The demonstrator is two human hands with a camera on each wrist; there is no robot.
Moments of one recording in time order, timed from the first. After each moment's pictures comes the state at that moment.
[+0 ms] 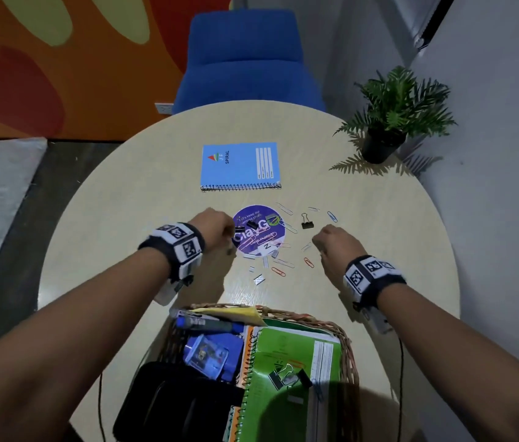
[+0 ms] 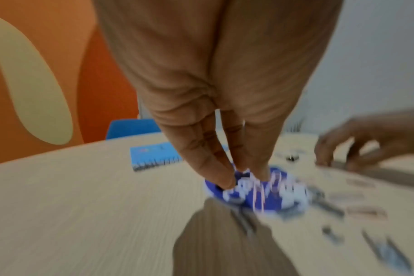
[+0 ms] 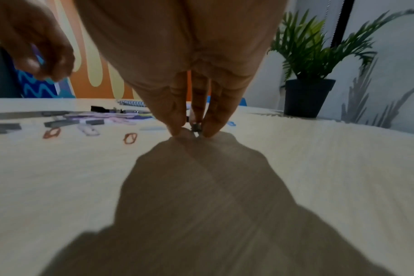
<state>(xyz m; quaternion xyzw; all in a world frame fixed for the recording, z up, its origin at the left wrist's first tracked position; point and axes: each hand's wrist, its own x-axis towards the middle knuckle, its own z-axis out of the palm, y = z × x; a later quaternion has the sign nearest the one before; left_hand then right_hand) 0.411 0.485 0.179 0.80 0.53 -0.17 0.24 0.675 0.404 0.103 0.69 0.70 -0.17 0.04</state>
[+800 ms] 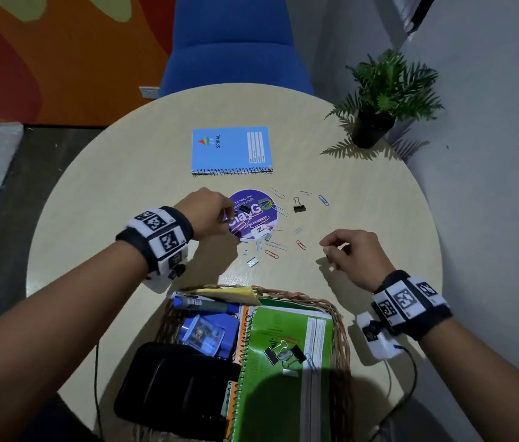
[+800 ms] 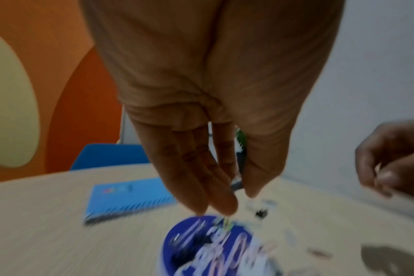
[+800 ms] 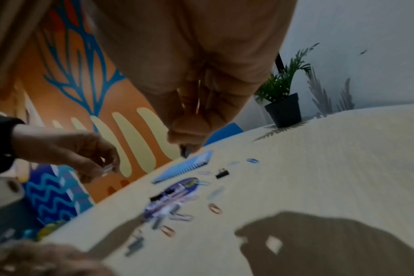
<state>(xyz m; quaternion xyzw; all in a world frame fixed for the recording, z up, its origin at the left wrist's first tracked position) 0.406 0.468 0.203 0.84 0.47 -0.12 0.22 0.674 0.335 0.163 0.72 0.54 -0.36 -0.24</state>
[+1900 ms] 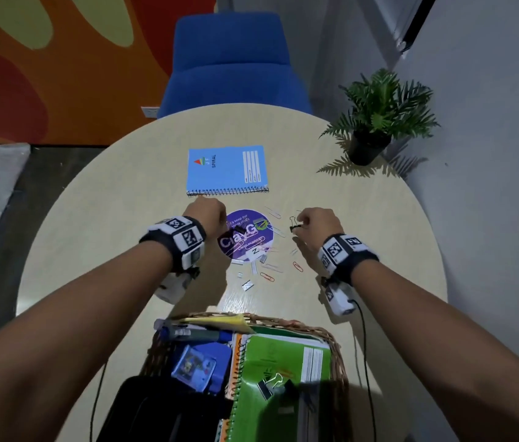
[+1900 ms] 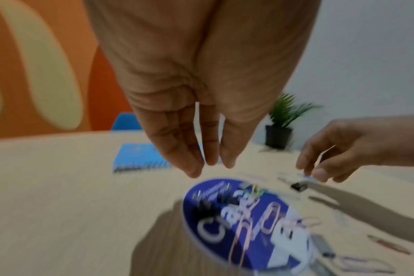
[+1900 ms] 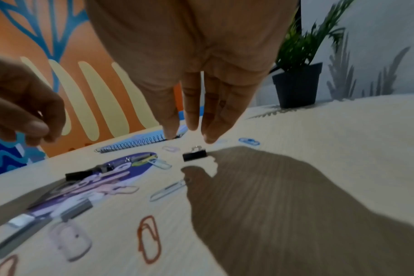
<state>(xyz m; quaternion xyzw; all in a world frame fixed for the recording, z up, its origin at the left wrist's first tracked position) 0.435 0.510 0.173 0.78 0.58 -0.12 0.20 0.663 0.450 0.122 0.78 0.56 -0.26 -0.12</state>
